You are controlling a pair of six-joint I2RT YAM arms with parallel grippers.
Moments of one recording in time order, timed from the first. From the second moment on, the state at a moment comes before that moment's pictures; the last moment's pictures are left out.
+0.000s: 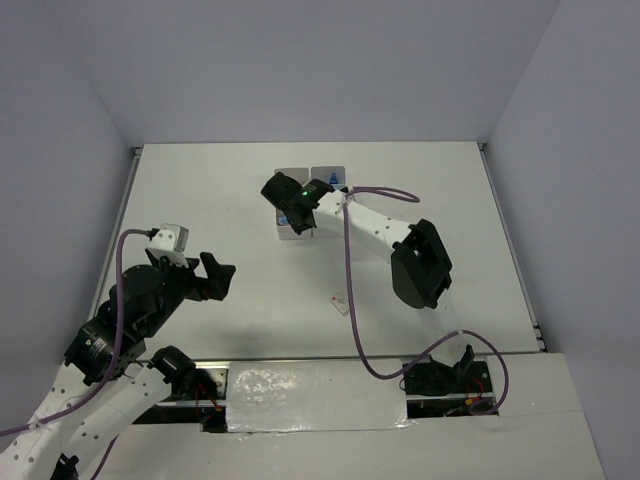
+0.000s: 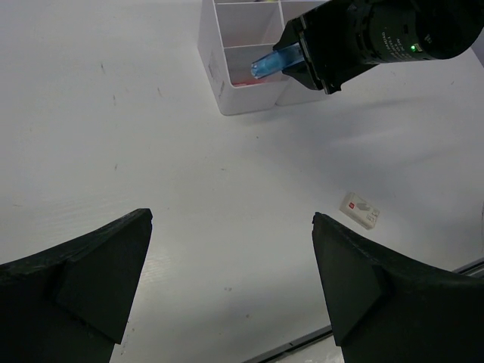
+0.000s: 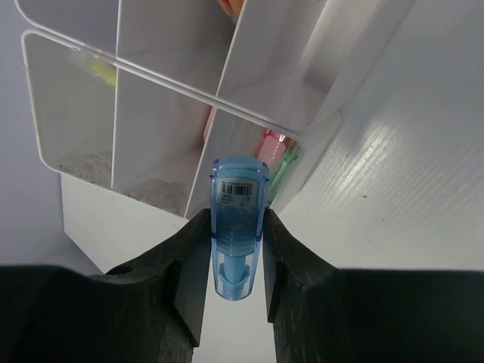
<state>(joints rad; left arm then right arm) -0.59 0.42 0.79 -0.67 -0.23 -0.35 0.85 2.10 1.89 -0.96 0.61 2.01</state>
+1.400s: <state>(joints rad) -0.61 0.39 0.78 -0.66 -0.16 -0.34 0.83 2.06 1.69 -0.56 0.64 1.68</state>
